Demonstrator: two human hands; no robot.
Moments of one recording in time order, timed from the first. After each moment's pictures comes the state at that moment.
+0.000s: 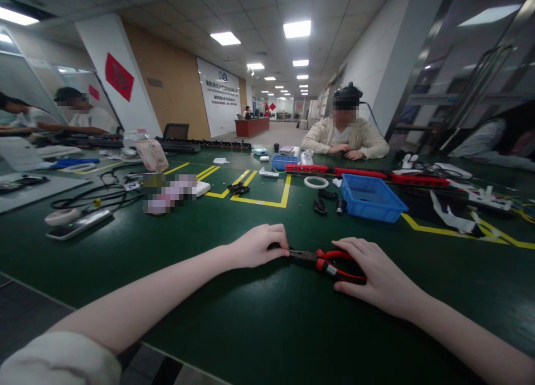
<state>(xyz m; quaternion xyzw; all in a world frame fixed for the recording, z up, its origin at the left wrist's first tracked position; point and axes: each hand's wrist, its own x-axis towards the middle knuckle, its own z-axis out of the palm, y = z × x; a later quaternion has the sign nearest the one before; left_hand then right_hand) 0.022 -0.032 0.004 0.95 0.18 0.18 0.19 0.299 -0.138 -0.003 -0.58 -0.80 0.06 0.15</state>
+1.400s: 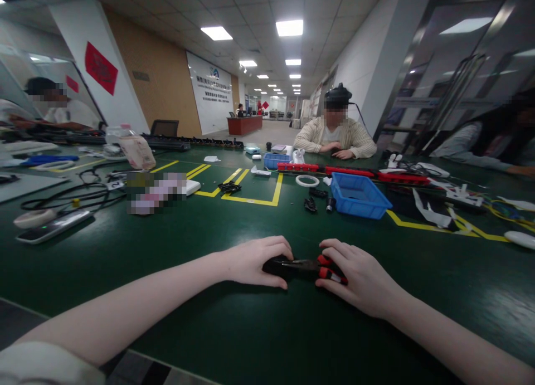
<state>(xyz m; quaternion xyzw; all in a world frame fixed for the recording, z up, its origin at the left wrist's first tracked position) 0.029 -0.051 0.005 0.96 0.10 0.14 0.22 0.280 -0.148 0.001 -0.53 -0.84 -0.05 0.13</state>
